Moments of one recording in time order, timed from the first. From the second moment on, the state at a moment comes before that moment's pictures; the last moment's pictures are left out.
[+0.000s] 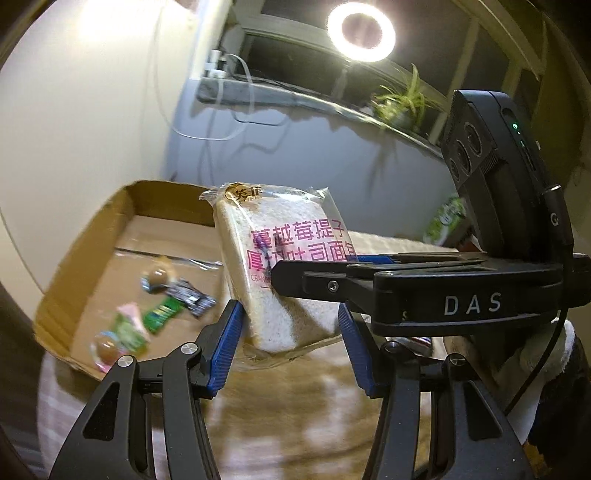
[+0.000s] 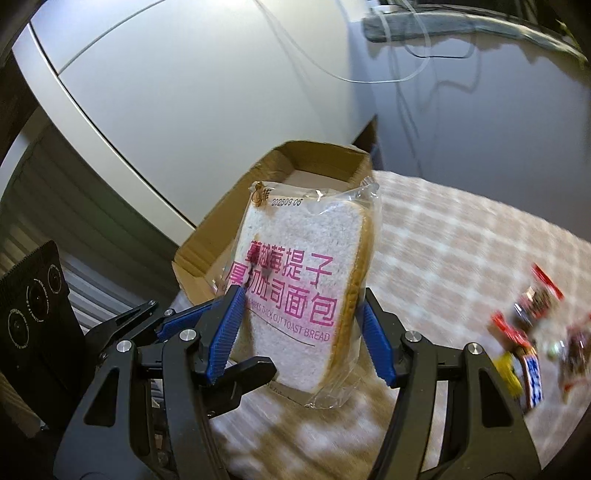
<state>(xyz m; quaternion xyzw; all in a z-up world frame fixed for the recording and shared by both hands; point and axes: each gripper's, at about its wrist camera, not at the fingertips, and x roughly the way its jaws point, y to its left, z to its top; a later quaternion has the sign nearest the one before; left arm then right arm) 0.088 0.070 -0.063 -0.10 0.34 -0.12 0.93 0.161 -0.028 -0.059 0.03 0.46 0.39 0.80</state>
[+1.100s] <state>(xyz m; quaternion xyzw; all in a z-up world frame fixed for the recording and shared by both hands) 0.153 0.140 -0.085 -0.10 0.36 -0.03 0.93 0.234 0.071 -0.085 0.02 0.49 0.42 0.77</state>
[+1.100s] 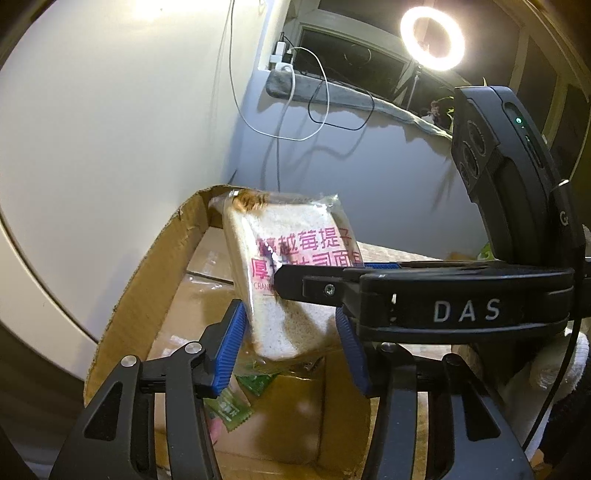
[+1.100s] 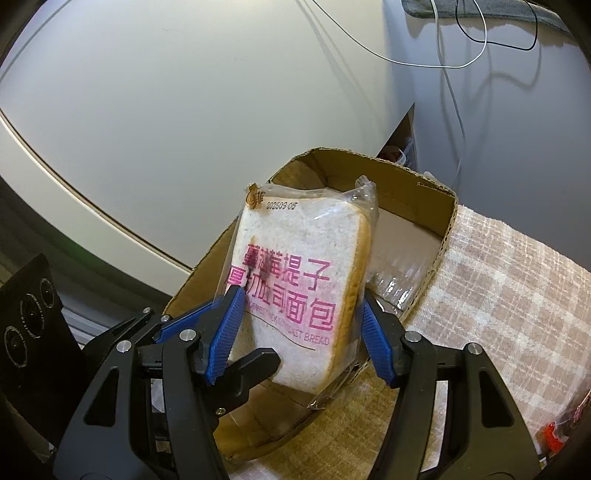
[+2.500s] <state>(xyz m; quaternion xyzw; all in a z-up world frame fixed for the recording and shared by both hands) 0.111 0.059 -0.067 -0.08 0.35 -0.11 0.93 0.181 -0.108 -0.048 0.06 0.42 0.32 0.85</state>
